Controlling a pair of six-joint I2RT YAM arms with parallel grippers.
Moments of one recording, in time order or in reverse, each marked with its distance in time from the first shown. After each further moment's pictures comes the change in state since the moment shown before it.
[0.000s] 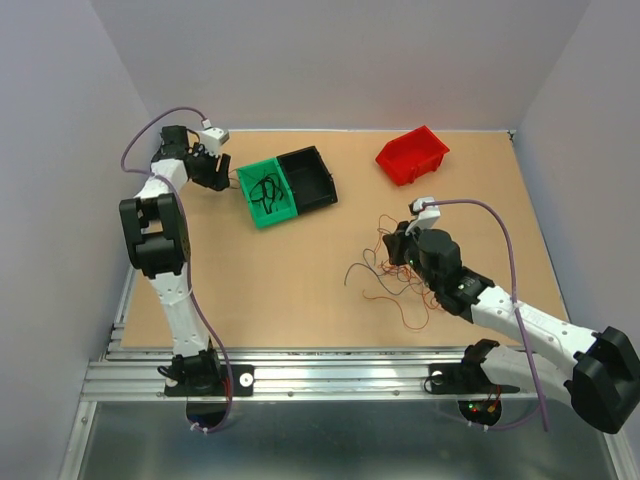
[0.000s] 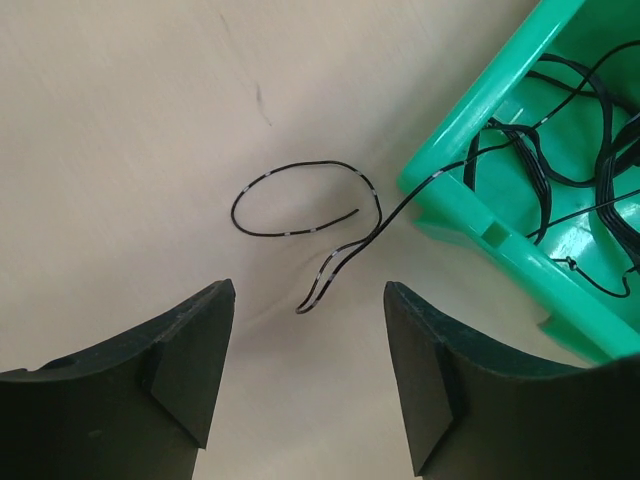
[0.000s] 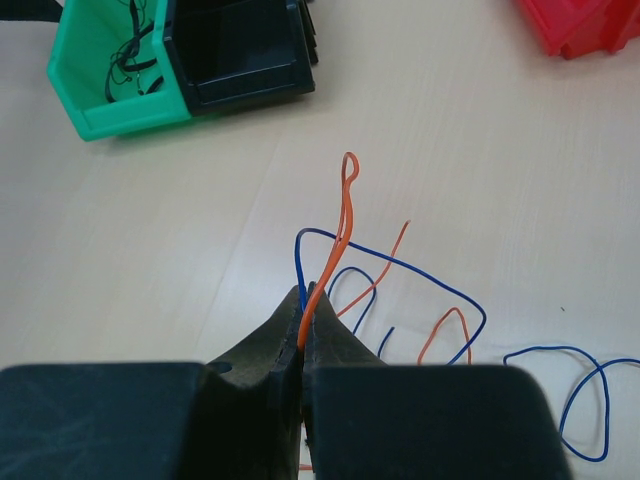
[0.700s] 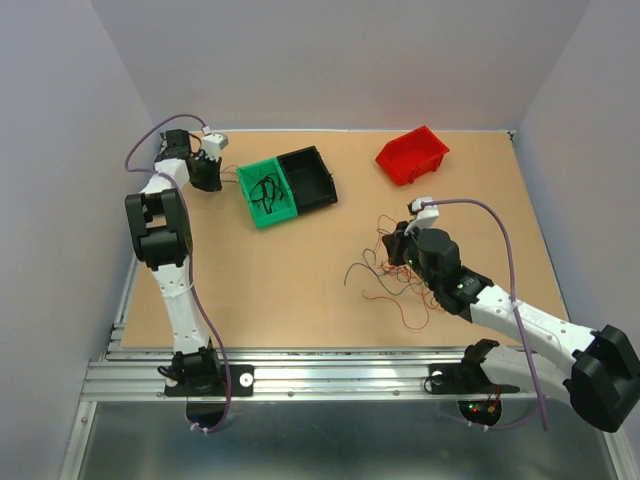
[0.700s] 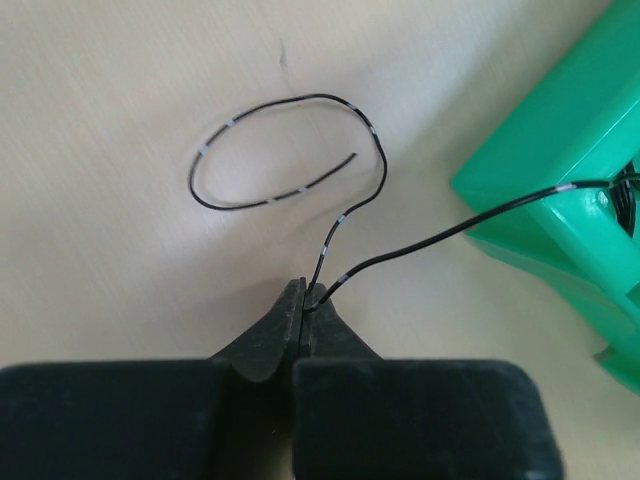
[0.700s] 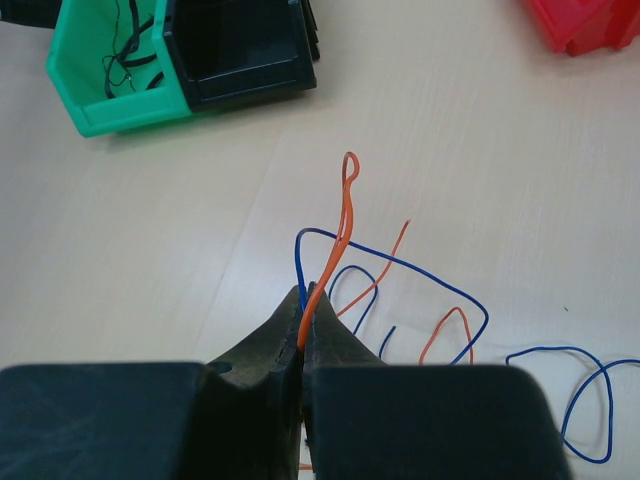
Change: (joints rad) left arm 0.007 0.145 0.119 -0.071 -0.028 -0.039; right arm 0.000 0.011 0.003 0.000 -0.006 0.000
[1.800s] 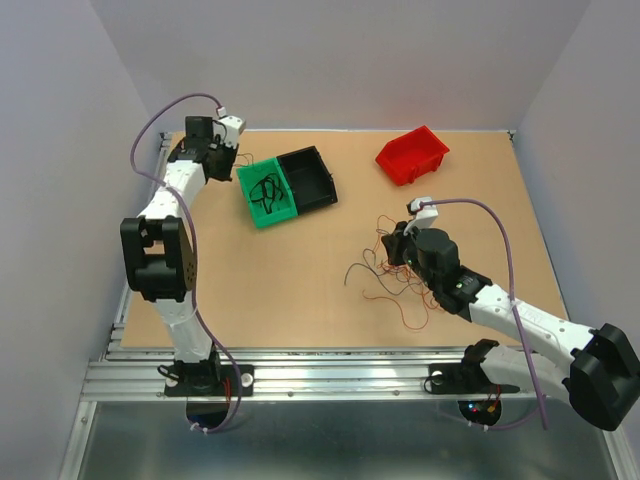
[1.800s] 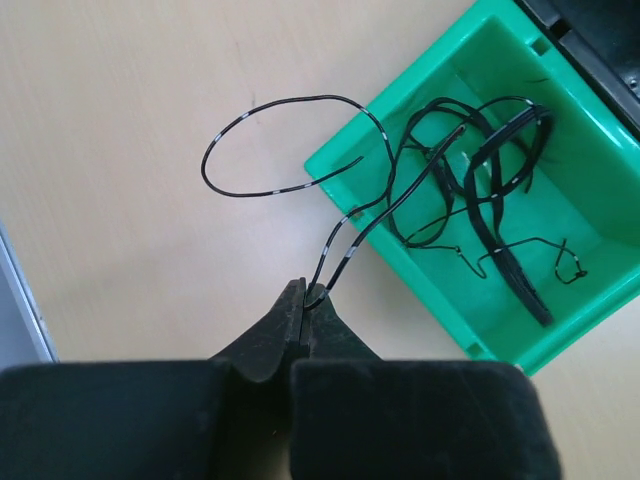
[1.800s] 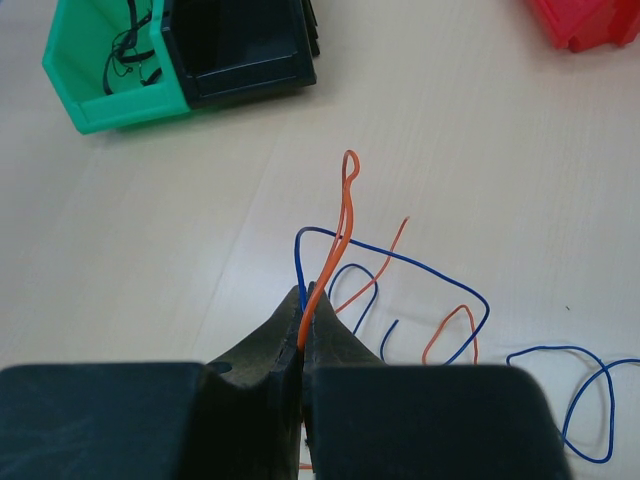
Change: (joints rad) left arm -0.159 -0.396 -0.229 0.038 -0.257 -0.133; right arm 0.000 0.009 0.001 0.000 -0.002 0.000
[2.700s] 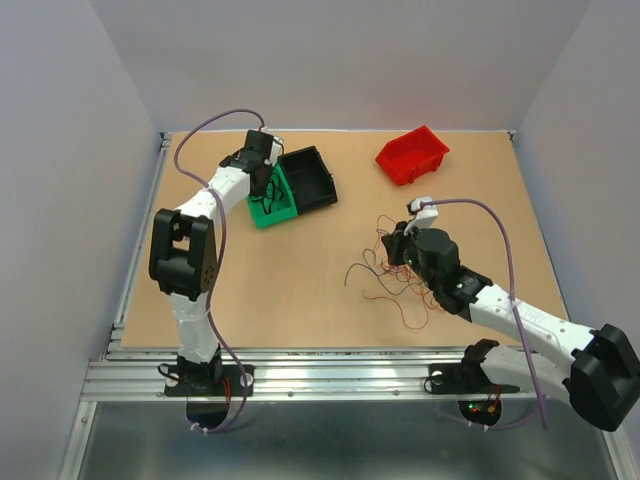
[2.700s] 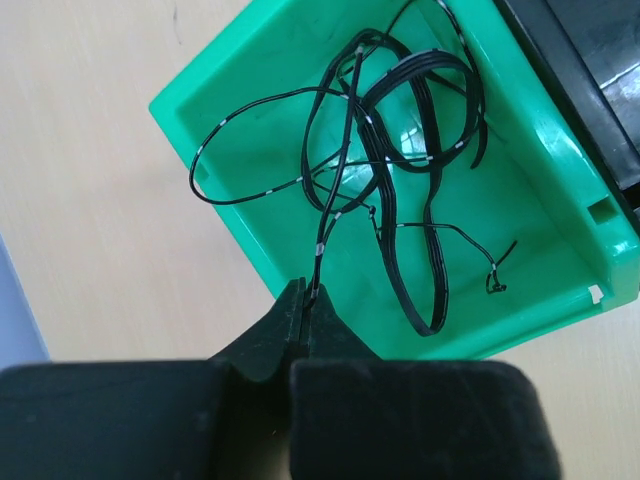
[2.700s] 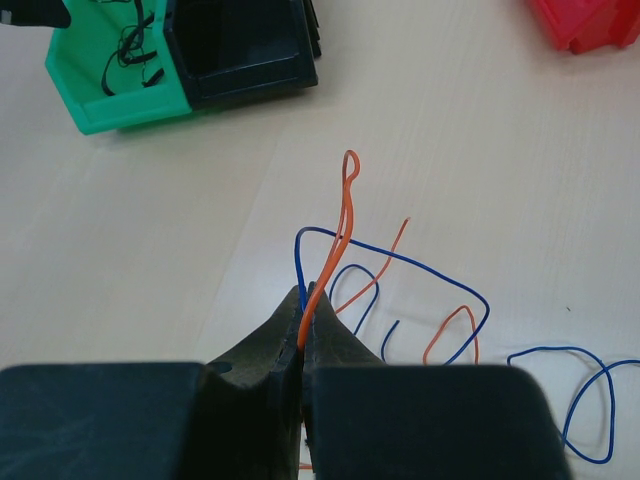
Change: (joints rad) left arm -0.277 0.041 -0.045 -0.054 -0.451 -0.181; right arm 0.000 -0.003 0.000 0.000 -0.002 0.000
